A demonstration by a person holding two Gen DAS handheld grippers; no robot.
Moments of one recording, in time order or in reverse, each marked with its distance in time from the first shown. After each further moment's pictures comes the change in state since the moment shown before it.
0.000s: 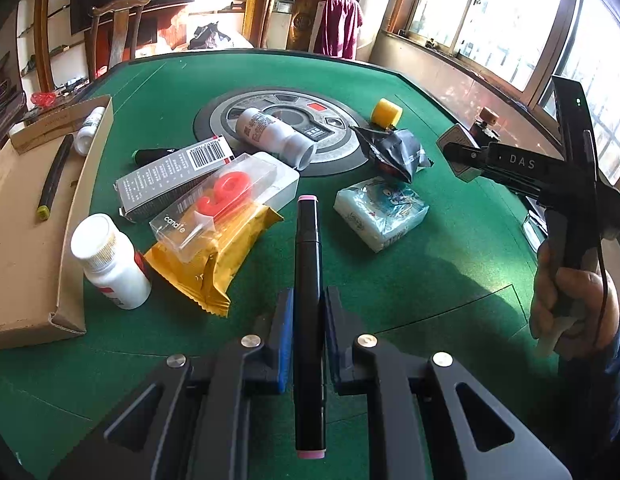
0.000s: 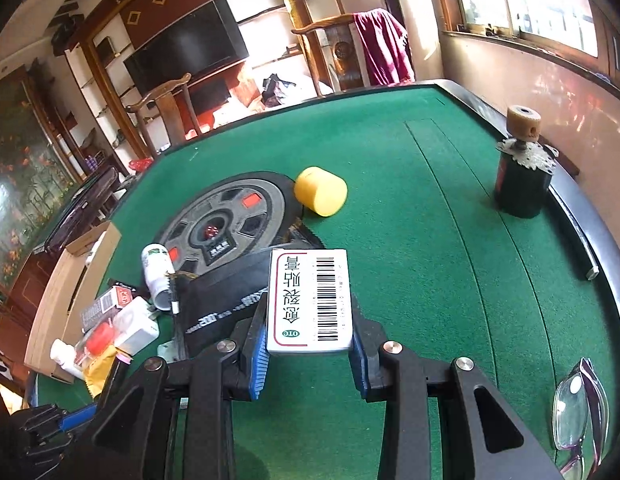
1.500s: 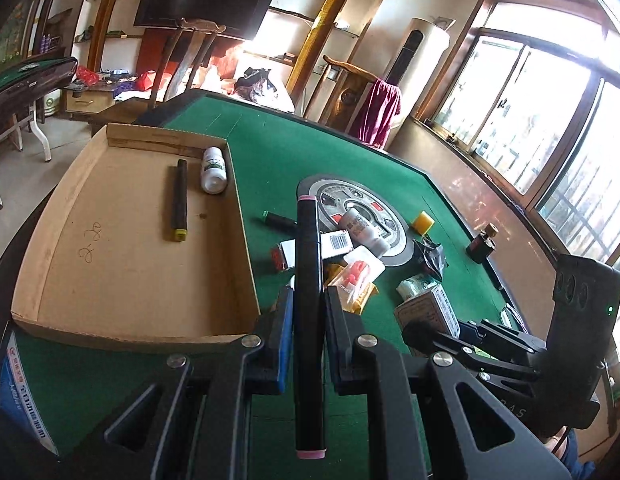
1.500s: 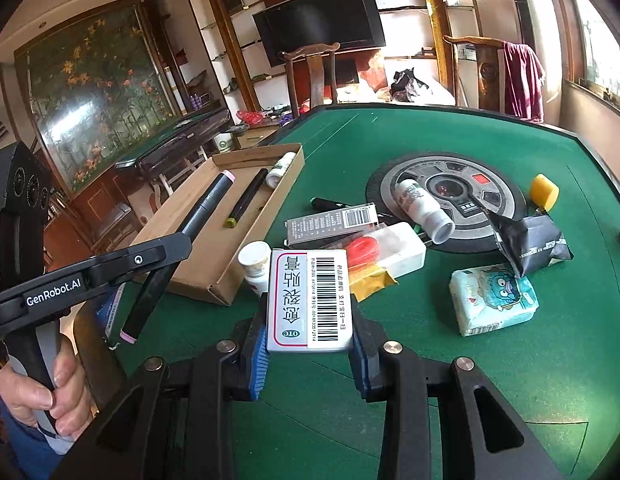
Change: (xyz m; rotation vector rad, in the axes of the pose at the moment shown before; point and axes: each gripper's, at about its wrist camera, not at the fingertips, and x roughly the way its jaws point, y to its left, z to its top) left arm -0.106 0.125 -0.006 -0.230 -0.241 -0.059; right arm -0.027 0.201 -0.083 -0.302 0.051 0.262
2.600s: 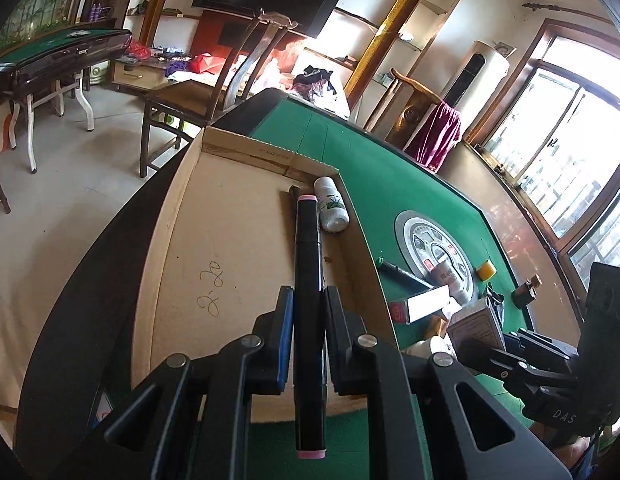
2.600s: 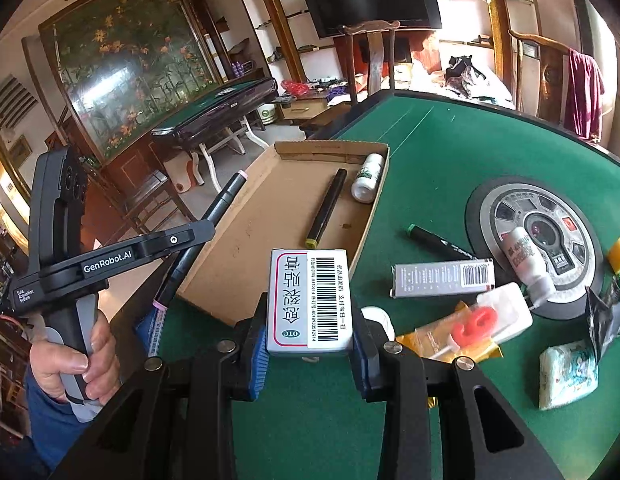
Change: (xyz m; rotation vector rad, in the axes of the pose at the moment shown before) left arm -0.004 0.117 0.056 -0.150 0.027 0.110; right arm 0.063 0.071 0.064 -0.088 0.124 0.132
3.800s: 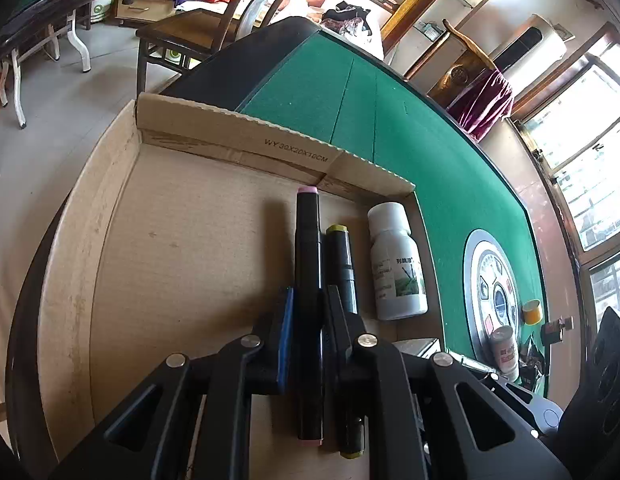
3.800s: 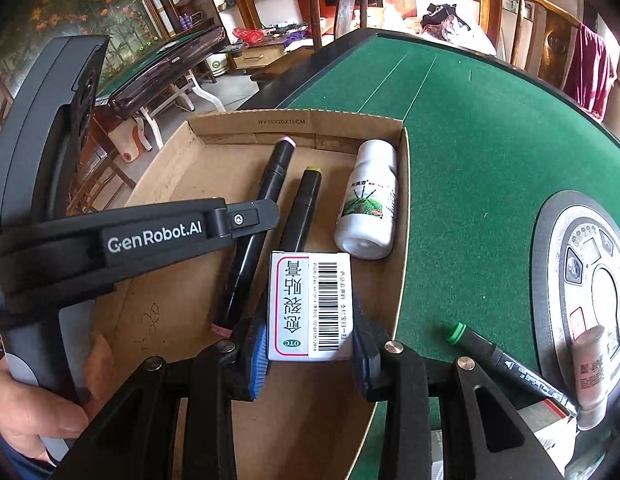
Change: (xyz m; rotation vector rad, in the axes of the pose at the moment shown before) left arm 0.157 0.033 0.087 -0.100 0.250 0.040; right arm 0.161 -0.019 0.082 0.064 0.215 -0.151
